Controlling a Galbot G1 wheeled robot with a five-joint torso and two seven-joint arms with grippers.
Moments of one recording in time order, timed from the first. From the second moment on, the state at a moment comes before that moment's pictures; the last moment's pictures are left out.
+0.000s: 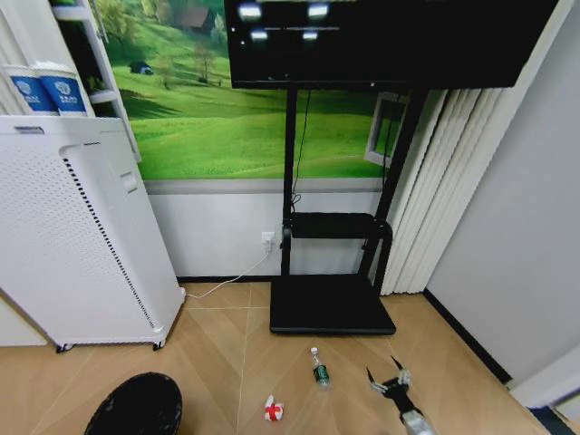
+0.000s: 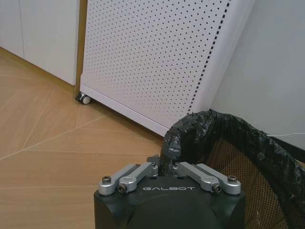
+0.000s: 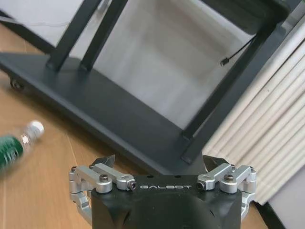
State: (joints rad) left arm 2.02 -1.25 -0.85 -1.79 -0.89 -0.27 -0.08; right arm -1.17 0.76 -0.24 1.08 0.24 0.55 0.54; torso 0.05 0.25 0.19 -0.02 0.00
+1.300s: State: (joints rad) left arm 2.04 -1.28 -0.86 -1.74 -0.89 -0.30 -0.03; right arm -1.30 0.91 -0.12 0.77 0.03 0.76 0.33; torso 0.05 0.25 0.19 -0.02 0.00
